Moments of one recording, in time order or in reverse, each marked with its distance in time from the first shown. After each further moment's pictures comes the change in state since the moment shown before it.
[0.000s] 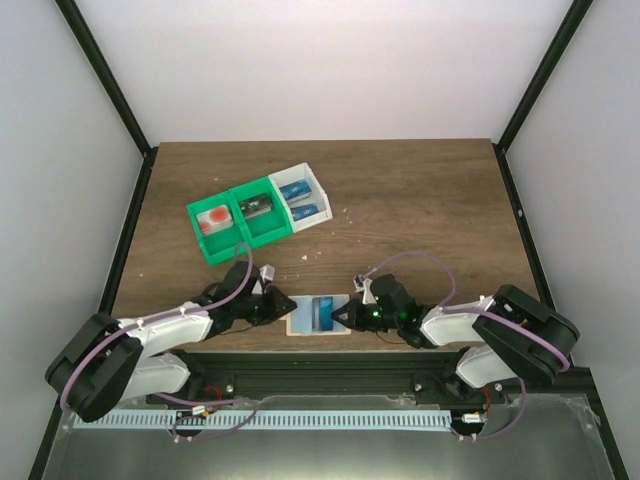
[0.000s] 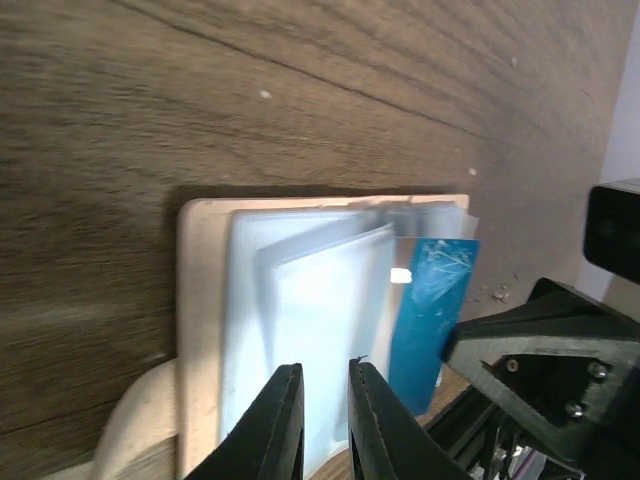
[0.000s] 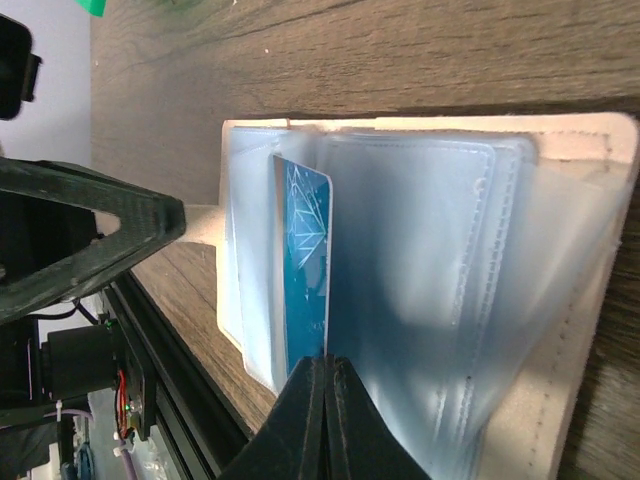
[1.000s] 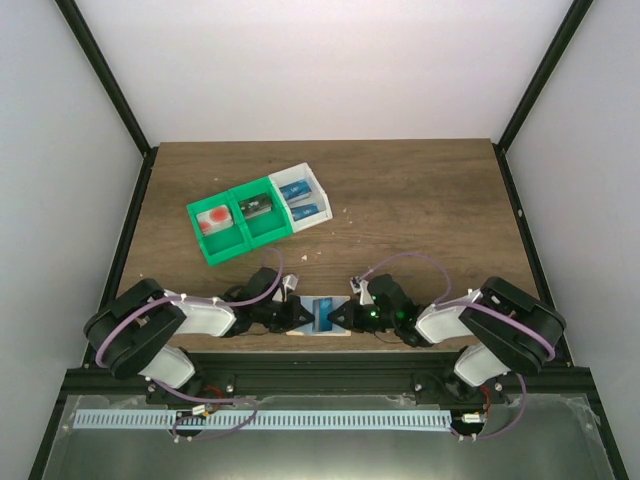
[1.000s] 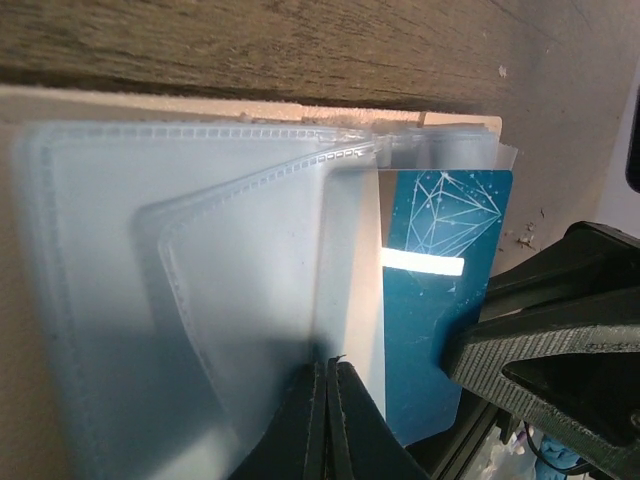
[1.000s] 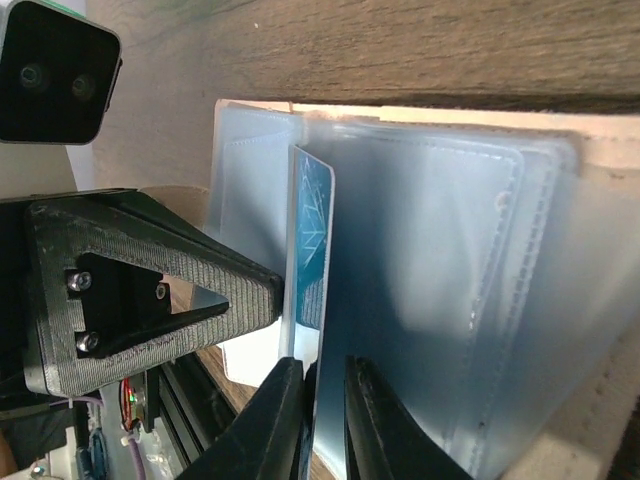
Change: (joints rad) left arm -0.138 0.280 0.043 0.229 0.044 -0.033; right arm -0.002 0.077 0.010 0.058 -0.040 0.013
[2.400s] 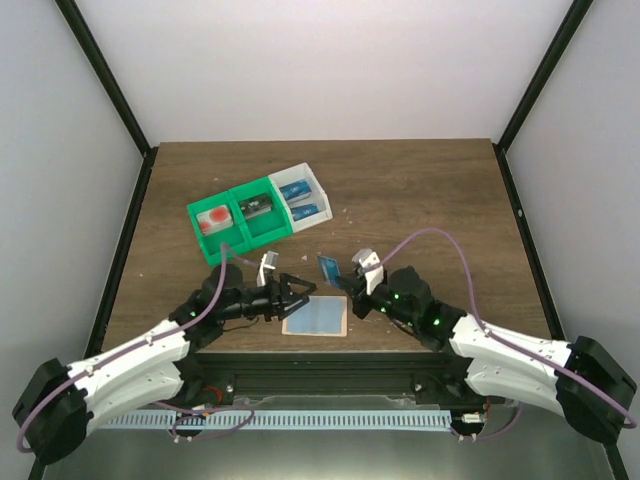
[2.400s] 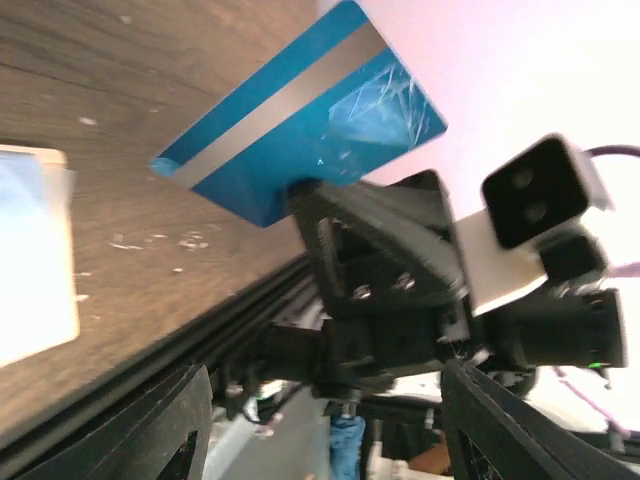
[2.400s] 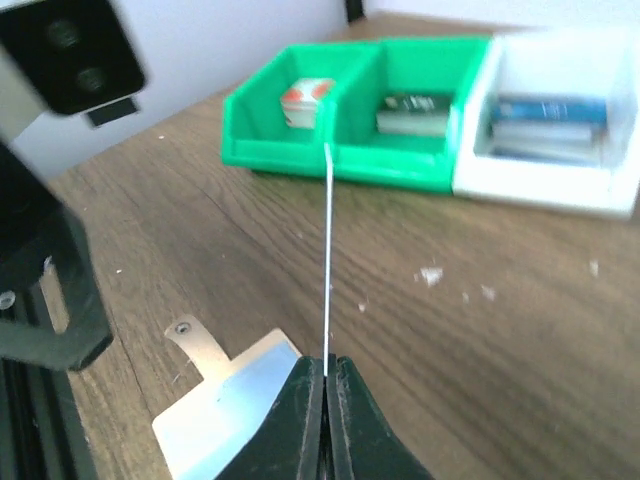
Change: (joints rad) left arm -0.002 -0.583 -0.003 -0.087 0.029 -0.266; right arm 0.040 -0.510 0.085 -0.295 0.344 -0.746
